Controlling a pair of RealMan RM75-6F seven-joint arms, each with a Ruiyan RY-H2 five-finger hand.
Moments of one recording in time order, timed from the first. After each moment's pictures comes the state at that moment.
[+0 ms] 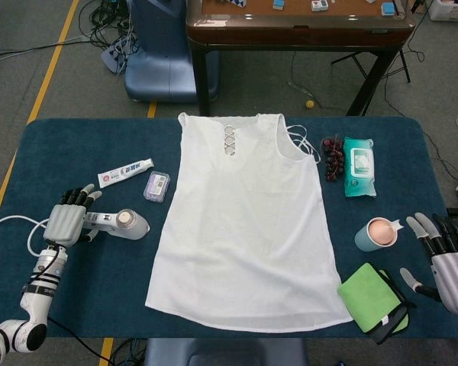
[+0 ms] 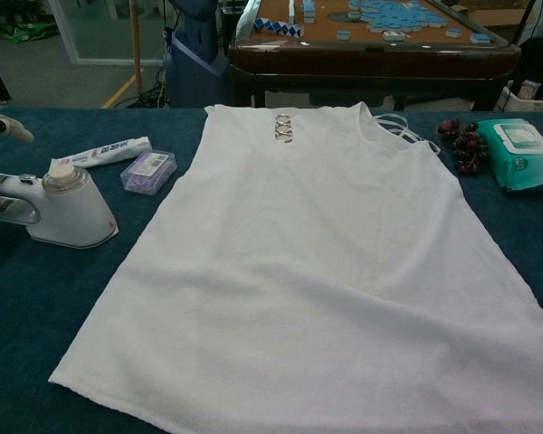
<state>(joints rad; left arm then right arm) -0.47 -1.45 -0.19 -1.20 1.29 1.09 0.17 0.03 -0.91 0.02 -1.81 -1.61 1.55 -0.11</state>
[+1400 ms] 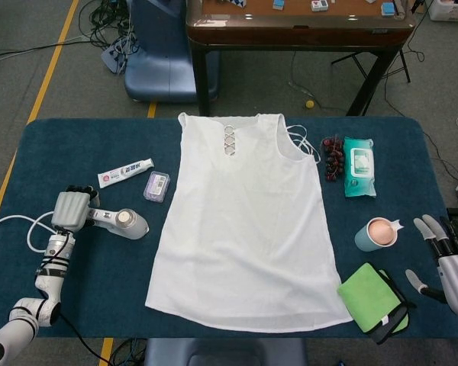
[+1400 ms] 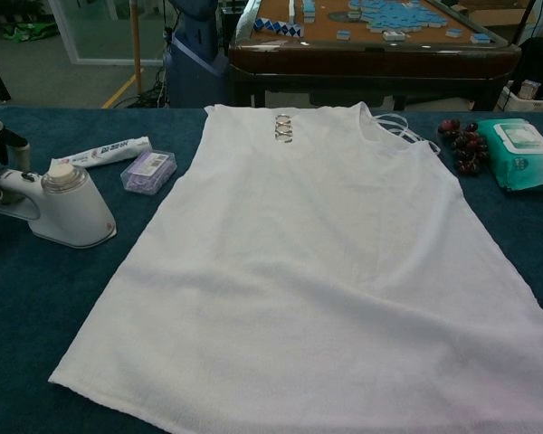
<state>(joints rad) -0.58 -1.76 -0.16 -0.56 1.37 1.09 -0.14 0.01 -0.90 0.02 -1.80 -1.59 1.55 -0.10</state>
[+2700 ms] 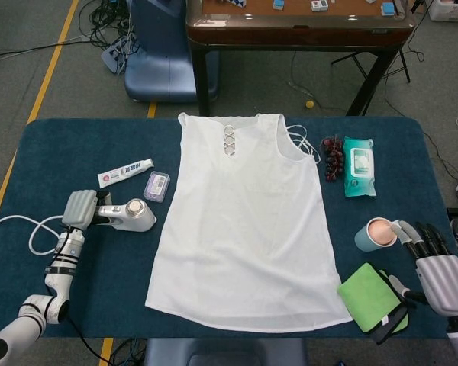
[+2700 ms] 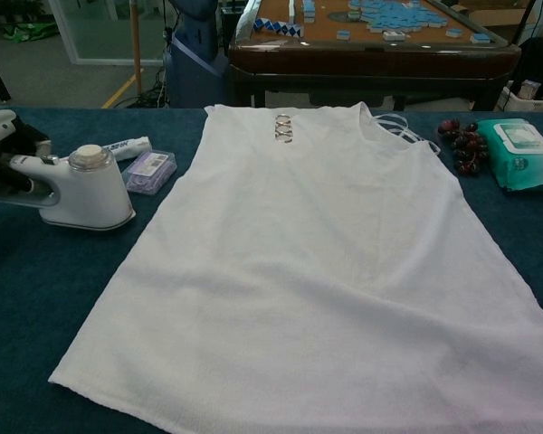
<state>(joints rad) -0.60 -1.76 -0.18 -0.63 1.37 1.08 -0.46 0.05 -0.91 0.00 -1.83 -1.62 1.43 -0.11</state>
